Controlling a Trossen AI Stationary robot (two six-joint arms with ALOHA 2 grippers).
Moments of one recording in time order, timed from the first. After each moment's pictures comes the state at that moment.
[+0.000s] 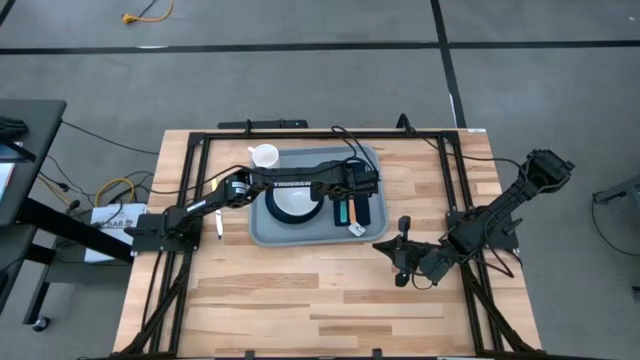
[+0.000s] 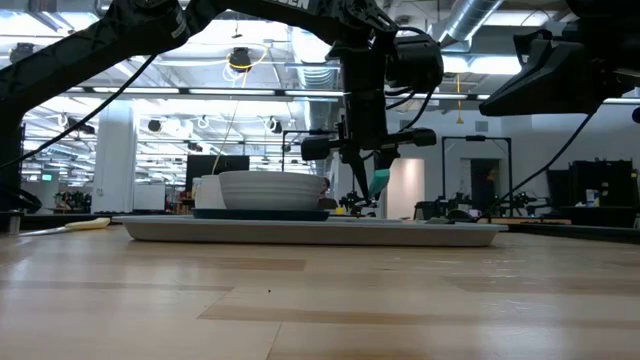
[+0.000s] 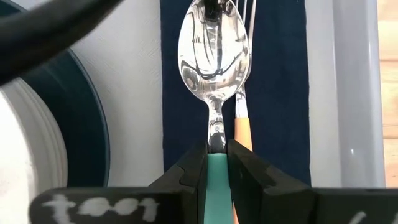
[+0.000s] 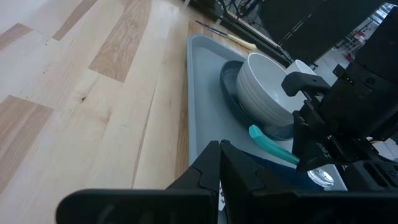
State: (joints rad) left arm 0.12 2.49 2.35 -1.19 -0.32 -1.43; right arm 0.67 1.24 0.45 0.17 0.81 -0.16
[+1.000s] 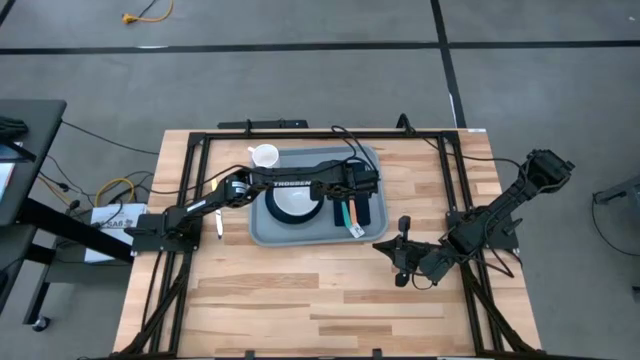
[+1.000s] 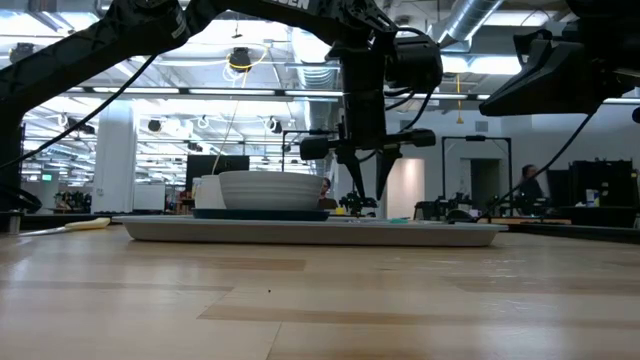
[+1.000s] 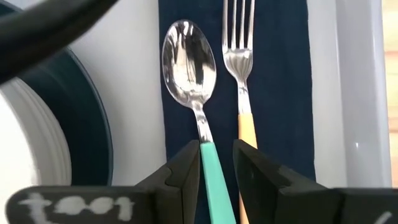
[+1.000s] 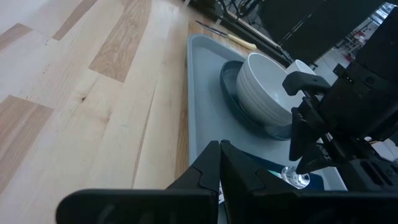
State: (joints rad) left arm 0.13 2.49 2.35 -1.20 -0.31 -1.41; right arm 0.67 1.24 0.45 0.17 0.81 -0.16
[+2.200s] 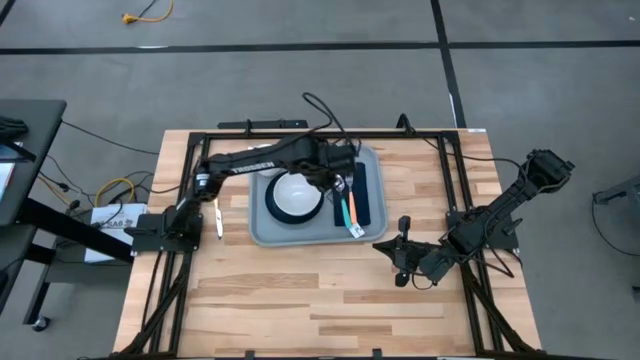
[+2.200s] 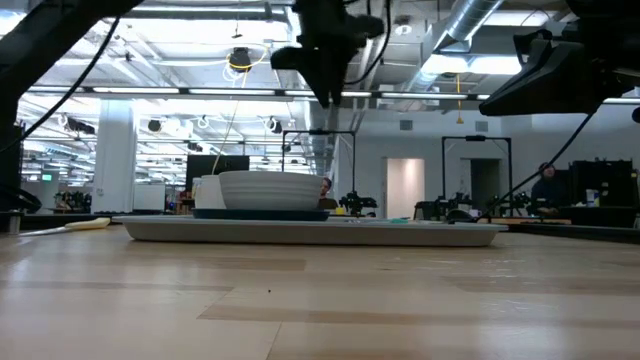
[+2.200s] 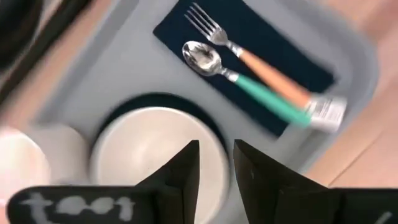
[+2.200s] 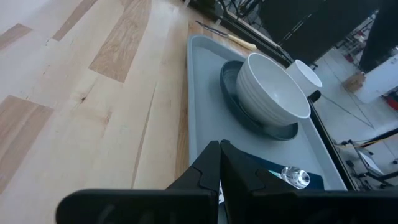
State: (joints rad) left arm 0.13 2.18 2.36 -1.47 -0.22 -0.59; right arm 0.67 1.24 0.45 0.17 0.81 -0.16
